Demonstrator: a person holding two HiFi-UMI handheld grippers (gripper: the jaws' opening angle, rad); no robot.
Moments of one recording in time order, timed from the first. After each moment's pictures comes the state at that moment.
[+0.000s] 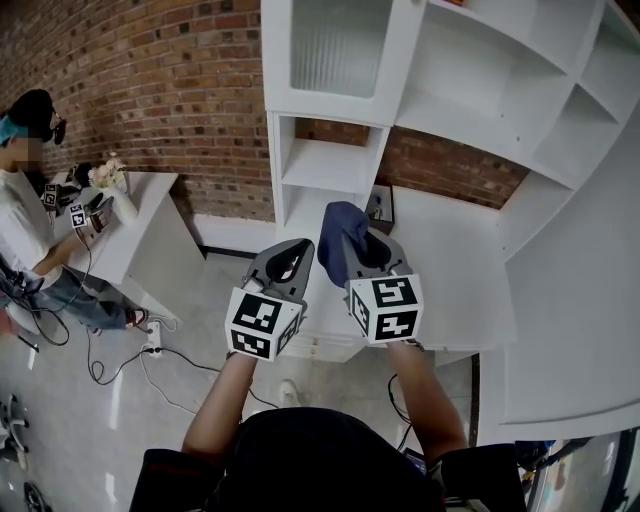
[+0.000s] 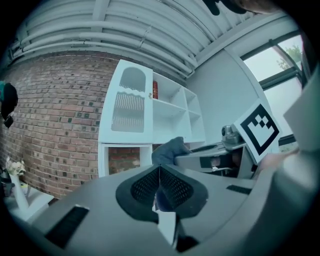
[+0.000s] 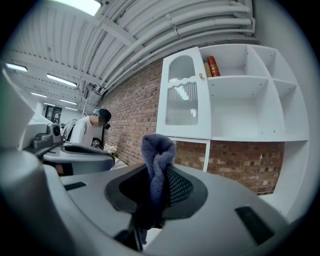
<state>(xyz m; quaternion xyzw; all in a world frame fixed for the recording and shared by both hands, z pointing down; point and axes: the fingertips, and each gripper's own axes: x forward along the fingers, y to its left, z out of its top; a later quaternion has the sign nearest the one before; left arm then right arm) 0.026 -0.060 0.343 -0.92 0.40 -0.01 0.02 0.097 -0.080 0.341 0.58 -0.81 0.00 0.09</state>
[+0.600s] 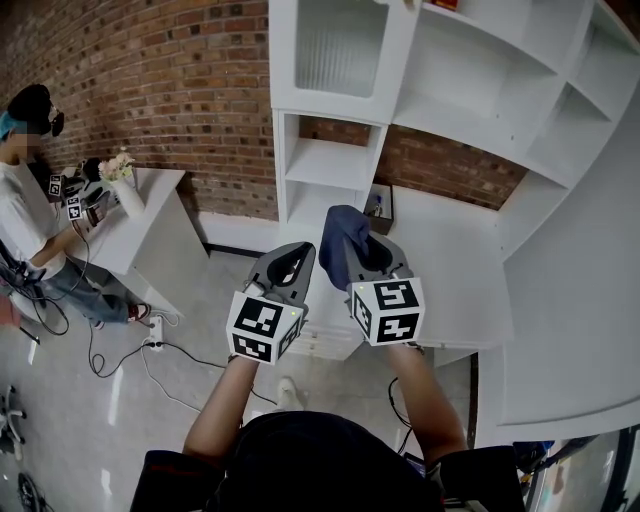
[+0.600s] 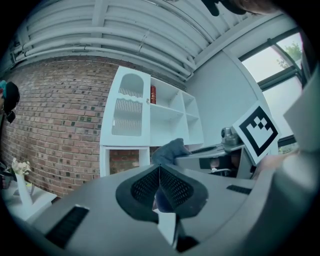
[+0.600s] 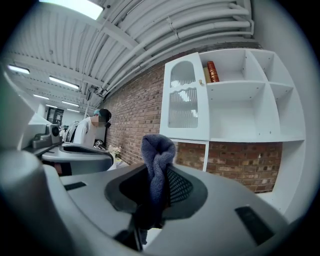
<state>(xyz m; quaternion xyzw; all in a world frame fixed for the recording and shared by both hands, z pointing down) 0.024 -0.015 0.335 -0.91 0.41 0.00 0.03 0.097 -0.039 0.336 0.57 -0.82 0.00 0.08</state>
